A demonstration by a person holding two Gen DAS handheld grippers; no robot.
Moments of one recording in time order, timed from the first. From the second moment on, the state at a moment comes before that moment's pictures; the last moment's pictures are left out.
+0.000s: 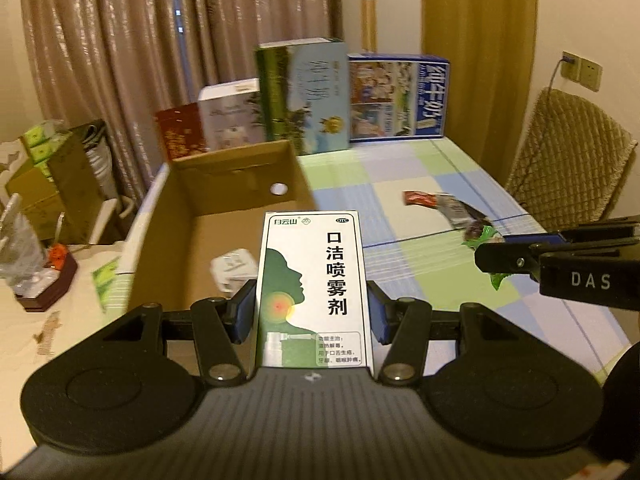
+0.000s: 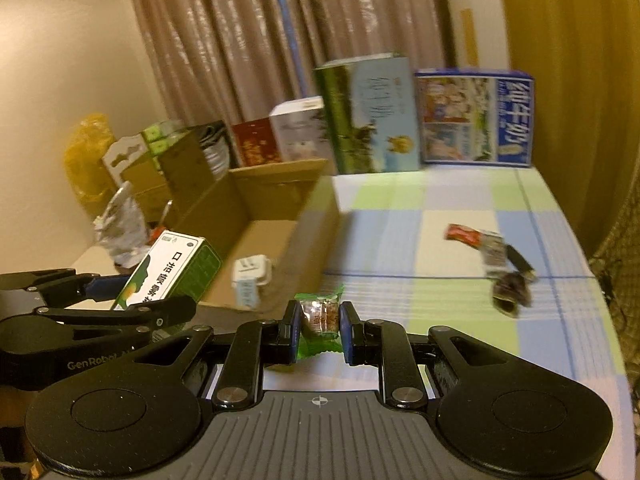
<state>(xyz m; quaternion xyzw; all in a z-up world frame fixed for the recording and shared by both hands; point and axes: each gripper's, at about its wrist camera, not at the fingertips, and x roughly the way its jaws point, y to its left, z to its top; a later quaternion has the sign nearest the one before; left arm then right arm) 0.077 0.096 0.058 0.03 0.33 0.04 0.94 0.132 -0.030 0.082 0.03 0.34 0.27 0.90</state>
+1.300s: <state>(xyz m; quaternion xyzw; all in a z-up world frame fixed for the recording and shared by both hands) 0.131 0.214 0.061 0.00 0.35 0.07 0.94 0.215 0.081 0.095 0.02 0.35 0.32 0.88</state>
